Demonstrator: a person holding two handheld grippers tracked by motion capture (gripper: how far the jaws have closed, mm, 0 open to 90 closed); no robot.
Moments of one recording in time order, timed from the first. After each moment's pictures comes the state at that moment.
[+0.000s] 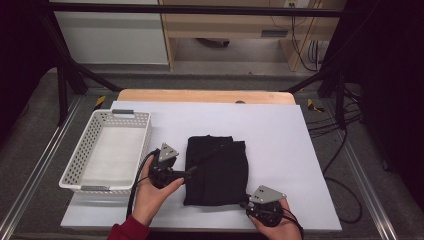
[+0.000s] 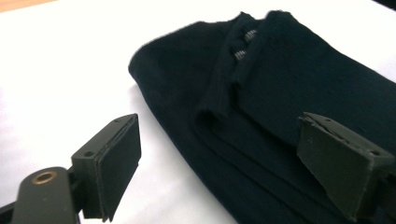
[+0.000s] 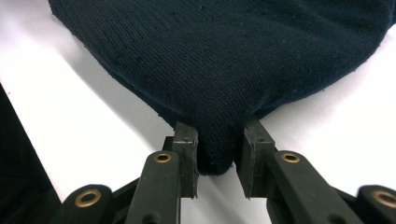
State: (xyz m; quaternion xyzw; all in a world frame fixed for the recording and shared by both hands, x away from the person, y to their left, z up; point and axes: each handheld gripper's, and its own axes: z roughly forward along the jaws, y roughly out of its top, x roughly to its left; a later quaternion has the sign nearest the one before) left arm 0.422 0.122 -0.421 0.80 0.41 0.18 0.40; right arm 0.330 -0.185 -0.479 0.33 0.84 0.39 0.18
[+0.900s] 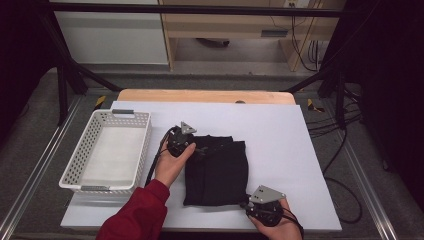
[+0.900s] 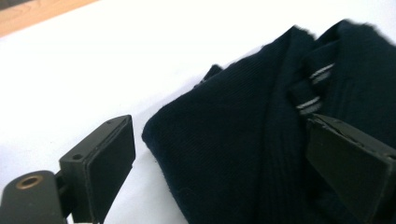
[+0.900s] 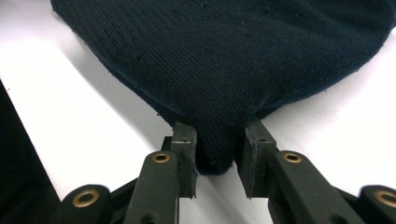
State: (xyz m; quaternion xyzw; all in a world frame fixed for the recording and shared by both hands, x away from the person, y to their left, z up) left arm 0.502 0.088 -0.436 0.82 0.40 0.19 0.36; right arm 0.331 -0.185 -0.480 0.32 0.85 0.39 0.18
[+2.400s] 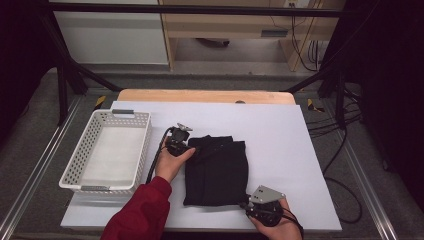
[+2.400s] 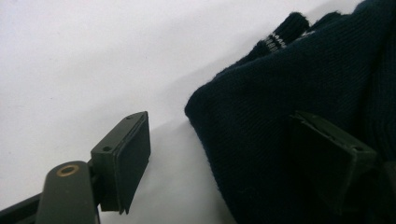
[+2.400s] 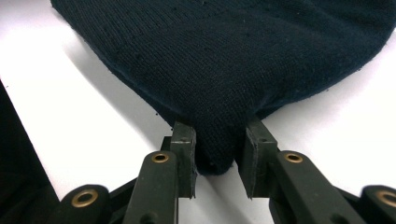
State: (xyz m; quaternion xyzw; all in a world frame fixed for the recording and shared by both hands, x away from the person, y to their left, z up) left arm 0.530 0.099 -0.469 0.81 0.46 0.16 0.31; right arm 0.332 -0.185 -0.481 0.32 0.85 0.39 0.18
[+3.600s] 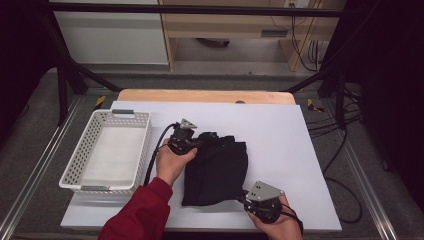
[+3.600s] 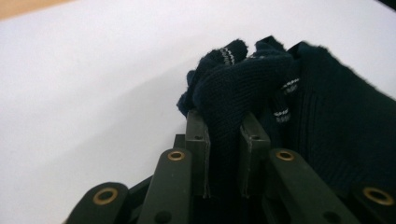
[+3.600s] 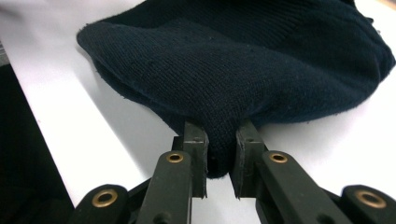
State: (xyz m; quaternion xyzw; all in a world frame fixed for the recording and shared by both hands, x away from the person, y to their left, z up) left arm 0.497 0.086 -0.407 0.82 0.39 0.13 0.39; right arm 0.331 -0.173 -0.446 0.28 0.85 0.40 0.20
